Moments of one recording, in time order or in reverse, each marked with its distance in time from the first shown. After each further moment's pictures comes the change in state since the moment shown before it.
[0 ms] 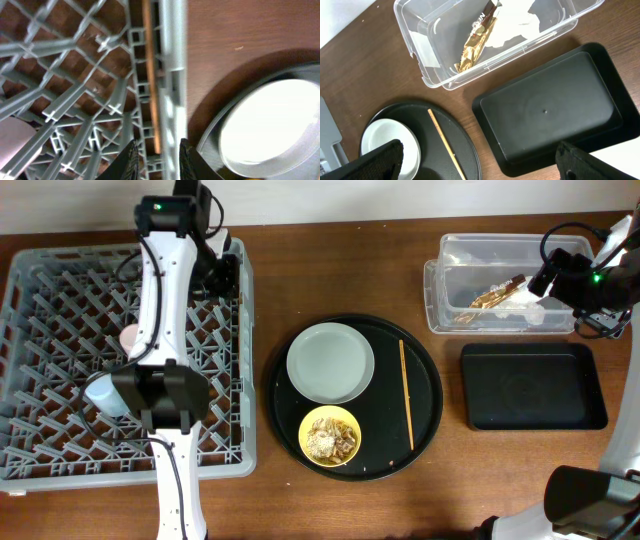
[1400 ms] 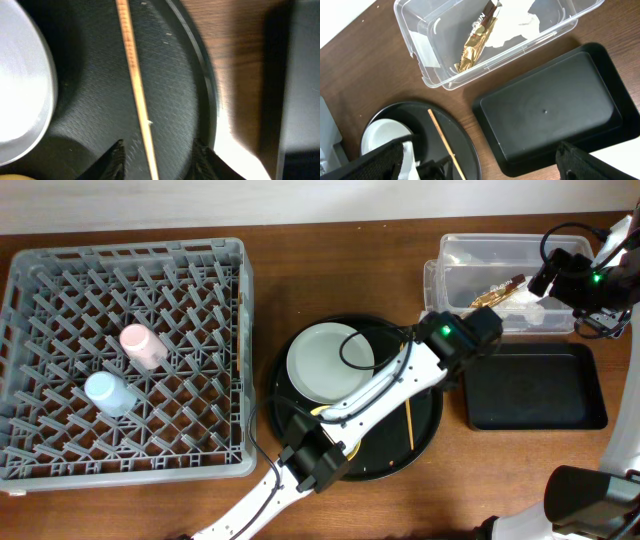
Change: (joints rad) left arm -0.893 0.226 0.122 0.114 -0.267 -0.763; right arm 0.000 0.000 0.000 0.000 0.000 0.000
